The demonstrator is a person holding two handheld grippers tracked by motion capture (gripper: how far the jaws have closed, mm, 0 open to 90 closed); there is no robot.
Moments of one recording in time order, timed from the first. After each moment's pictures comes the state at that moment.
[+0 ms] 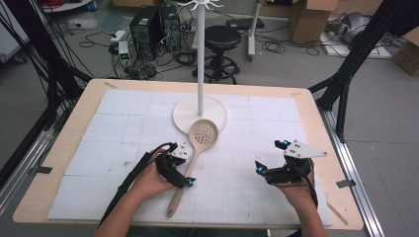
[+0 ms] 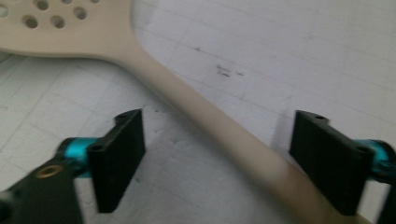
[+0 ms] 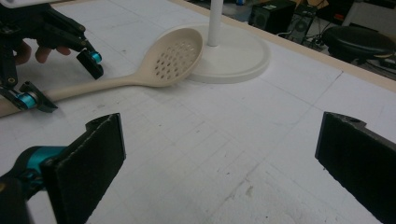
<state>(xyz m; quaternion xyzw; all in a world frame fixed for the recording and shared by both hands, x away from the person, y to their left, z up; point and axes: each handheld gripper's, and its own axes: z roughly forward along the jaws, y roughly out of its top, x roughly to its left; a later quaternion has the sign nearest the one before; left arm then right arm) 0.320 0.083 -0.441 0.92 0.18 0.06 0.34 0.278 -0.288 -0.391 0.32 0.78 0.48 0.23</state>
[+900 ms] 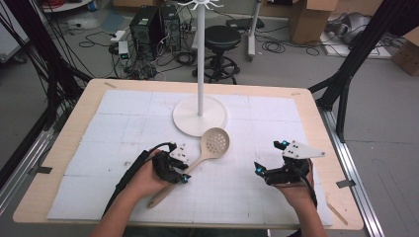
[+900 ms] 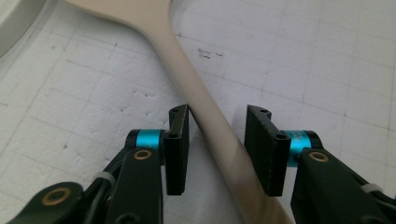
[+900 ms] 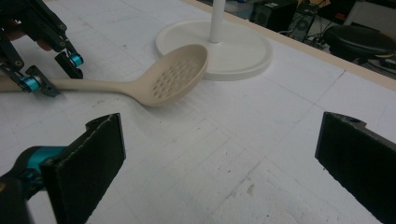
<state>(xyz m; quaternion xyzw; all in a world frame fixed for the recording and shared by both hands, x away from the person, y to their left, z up) 0.318 0.089 -0.430 0.94 0.14 0.05 0.31 0.278 -0.286 -0.392 0.32 0.79 0.48 0.23</state>
